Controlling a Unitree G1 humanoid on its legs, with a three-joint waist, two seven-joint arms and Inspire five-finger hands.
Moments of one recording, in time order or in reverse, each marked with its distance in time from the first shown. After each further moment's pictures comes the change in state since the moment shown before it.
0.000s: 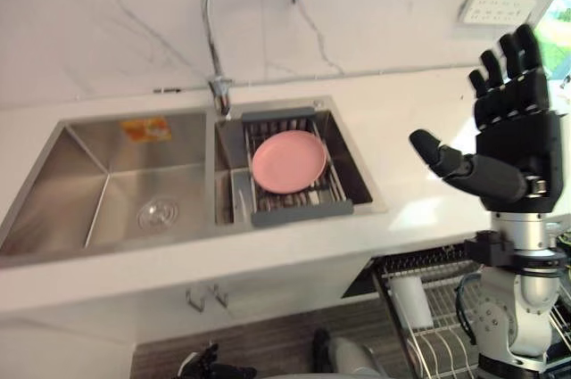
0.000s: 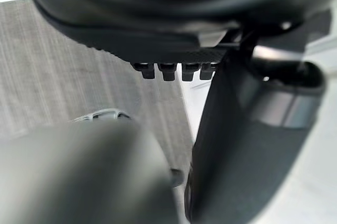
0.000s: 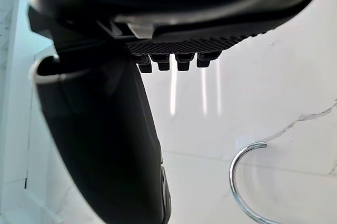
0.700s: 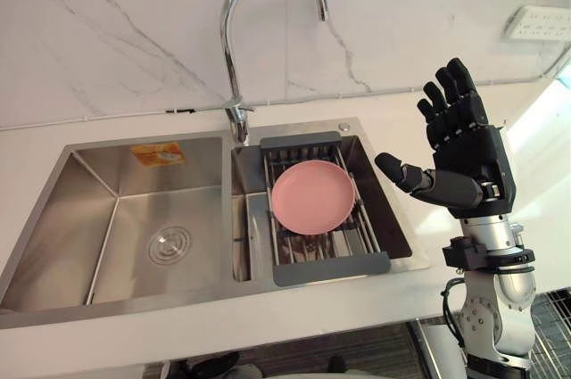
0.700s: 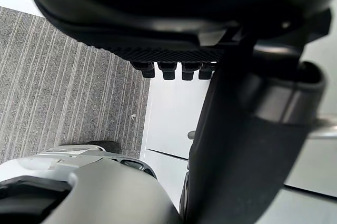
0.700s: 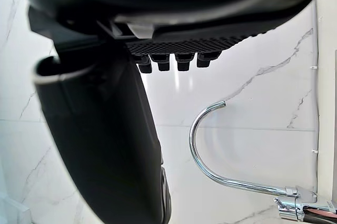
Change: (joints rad) left arm 0.095 -0.124 0.254 -0.062 -0.022 -0.097 0.214; right arm -0.024 0.033 0.022 0.029 -0.039 0.077 0.140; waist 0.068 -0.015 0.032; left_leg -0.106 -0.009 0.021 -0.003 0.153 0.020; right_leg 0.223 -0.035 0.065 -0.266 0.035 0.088
